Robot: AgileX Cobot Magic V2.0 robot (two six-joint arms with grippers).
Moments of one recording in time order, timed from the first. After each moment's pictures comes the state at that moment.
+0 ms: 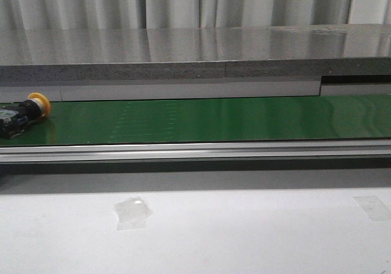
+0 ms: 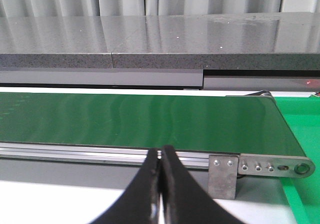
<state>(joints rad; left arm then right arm) 0.17 0.80 -0.70 -0.53 0.40 0.59 0.12 -0.01 0.03 -0.05 0.09 0.09</state>
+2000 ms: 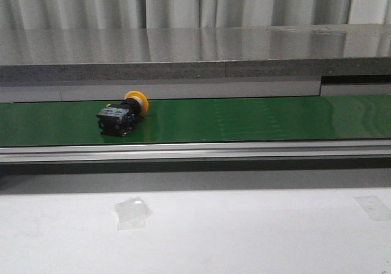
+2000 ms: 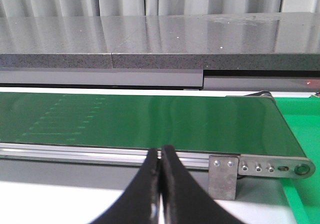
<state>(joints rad) 0.17 0.41 -0.39 -0.58 0.31 0.61 0.12 -0.01 0.03 -0.05 0.08 0.09</state>
